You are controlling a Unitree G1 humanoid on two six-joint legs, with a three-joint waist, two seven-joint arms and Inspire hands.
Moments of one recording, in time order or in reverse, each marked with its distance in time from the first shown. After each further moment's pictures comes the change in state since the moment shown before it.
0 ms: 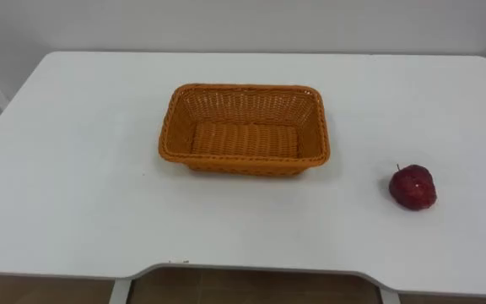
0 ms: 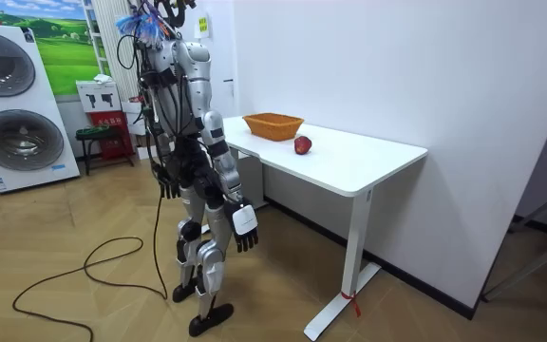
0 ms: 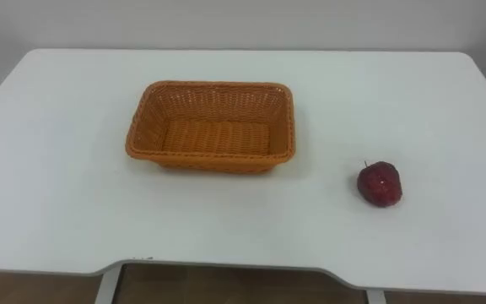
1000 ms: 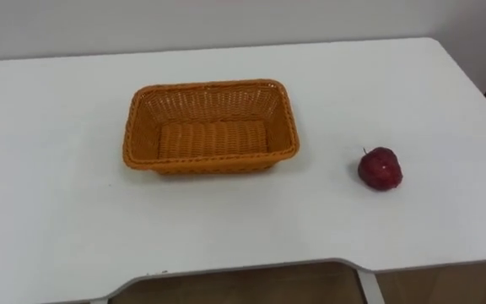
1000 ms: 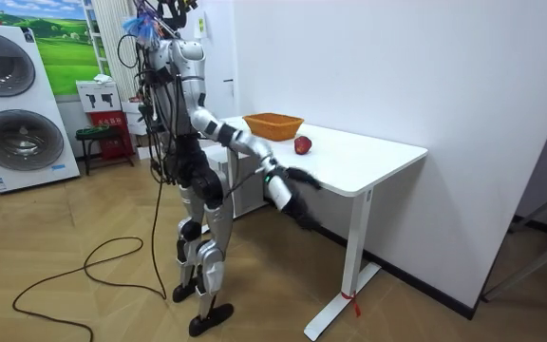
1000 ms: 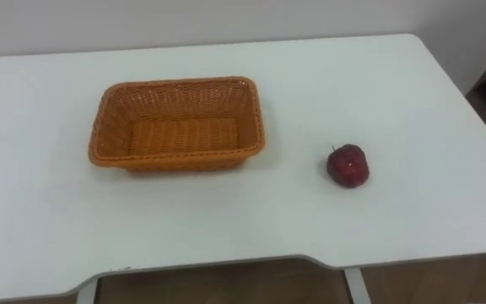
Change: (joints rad) left arm 0.038 0.037 0.194 -0.049 -0.047 -0.103 0.162; right arm -0.061 -0.019 -0.609 -0.930 0.667 -0.175 -0.824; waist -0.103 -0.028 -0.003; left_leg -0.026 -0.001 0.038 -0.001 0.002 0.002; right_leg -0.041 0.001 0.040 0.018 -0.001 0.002
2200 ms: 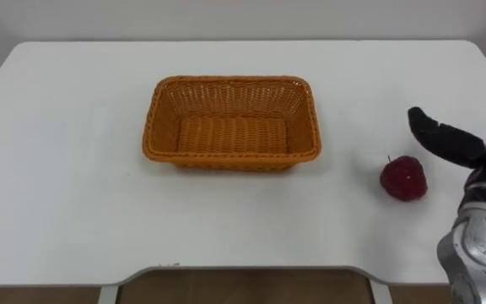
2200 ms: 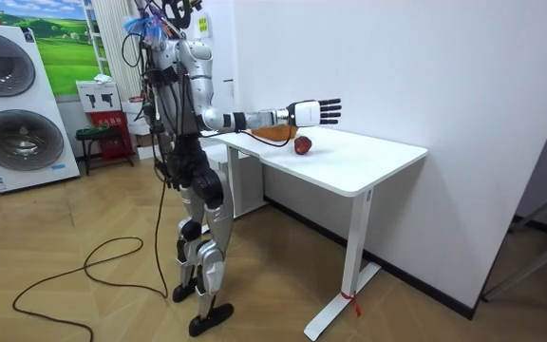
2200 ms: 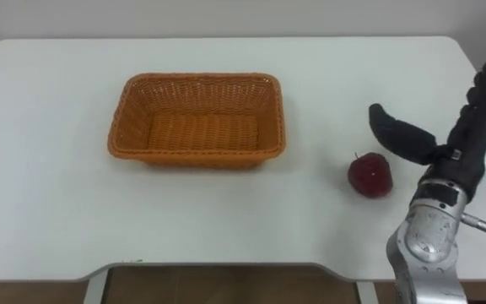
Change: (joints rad) left arm 0.017 -0.002 -0.203 -0.042 -0.019 -0.019 0.008; right arm 0.023 -0.011 0.540 -0.340 -0.581 -0.036 0.365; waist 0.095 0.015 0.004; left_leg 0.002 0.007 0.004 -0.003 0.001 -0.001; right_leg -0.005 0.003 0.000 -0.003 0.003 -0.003
